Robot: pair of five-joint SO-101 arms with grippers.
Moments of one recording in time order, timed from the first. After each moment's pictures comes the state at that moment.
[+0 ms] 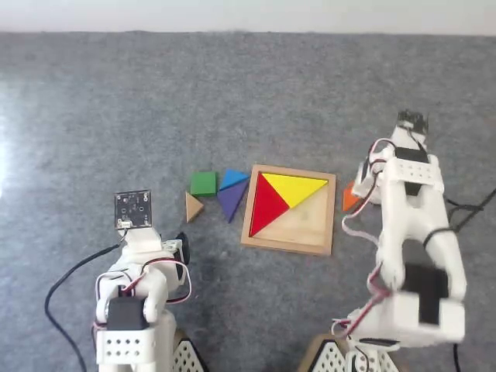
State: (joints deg) left arm -7.2 -102.9 97.1 71.7 11.2; right arm 3.7 -2.7 27.5 59.7 -11.8
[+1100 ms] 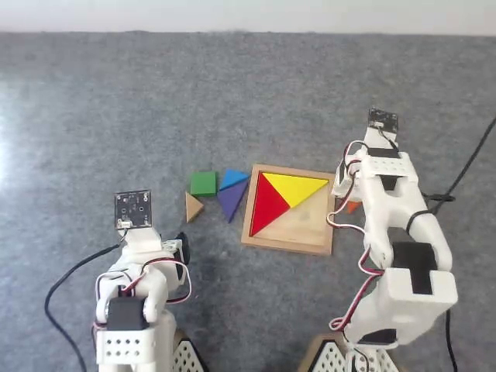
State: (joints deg) left arm -7.2 -102.9 97.1 71.7 11.2; right arm -1.3 10.2 25.7 52.7 -12.7
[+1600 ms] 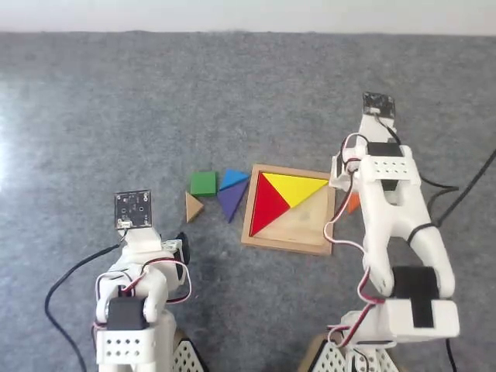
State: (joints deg) left arm -7.2 -102.9 97.1 71.7 11.2; right arm -4.4 -1.1 25.3 57.0 -9.1
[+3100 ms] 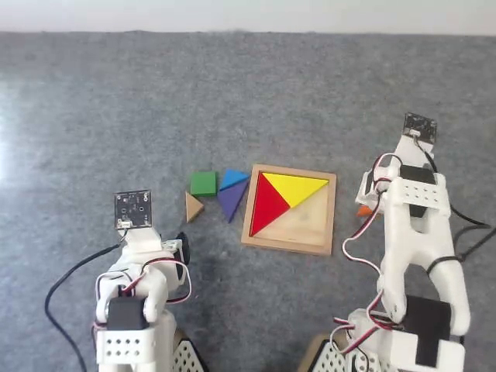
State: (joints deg) left arm -7.2 -102.9 97.1 71.7 11.2; right arm 6.7 -11.2 37.8 55.7 -10.1
